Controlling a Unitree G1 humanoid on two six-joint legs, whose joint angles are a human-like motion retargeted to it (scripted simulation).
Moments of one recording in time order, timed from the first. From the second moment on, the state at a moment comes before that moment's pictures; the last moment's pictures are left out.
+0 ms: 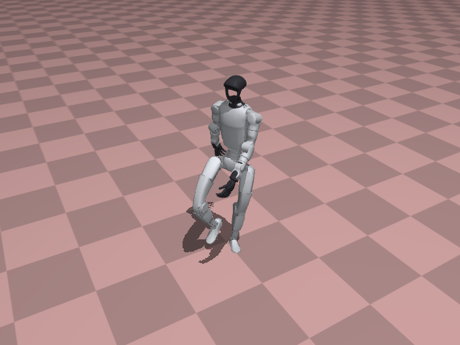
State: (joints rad) left arm -0.38 0.08 0.07 0.99 -0.03 0.12 -0.10; right arm 0.20 -0.29 -0.25 1.65 -0.40 0.18 0.21; waist -0.43 0.17 0.06; left_leg -0.10 0.10 0.38 0.09 -0.35 0.12; right_leg -0.74 -0.18 -0.40 1.30 0.09 -0.02
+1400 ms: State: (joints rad) left arm -0.03 0.12 0.19 1.54 0.15 0.22 -0.25; right arm -0.16 -0.03 0.07 1.16 -0.35 0.04 0.31; waist -0.11 0.03 -0.06; left_leg -0.07 -0.09 0.41 0.03 -0.30 0.13; right_leg -0.05 -0.10 -0.51 0.28 -0.05 -0.01
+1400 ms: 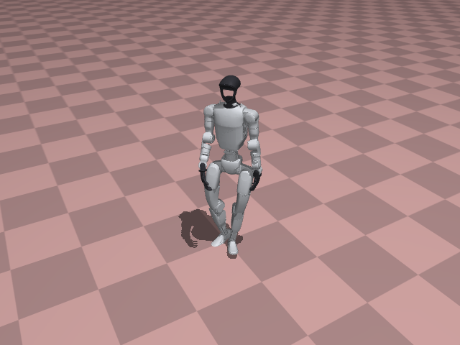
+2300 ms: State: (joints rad) left arm 0.09 0.02 0.20 1.64 0.12 0.18 -0.21; right arm -0.23 0.02 0.28 1.08 -0.39 0.04 0.38; waist -0.25 0.05 -0.08; left_leg -0.08 -0.11 0.59 -0.02 -0.32 0.11; right_leg -0.10 -0.08 -0.44 0.06 0.04 0.09
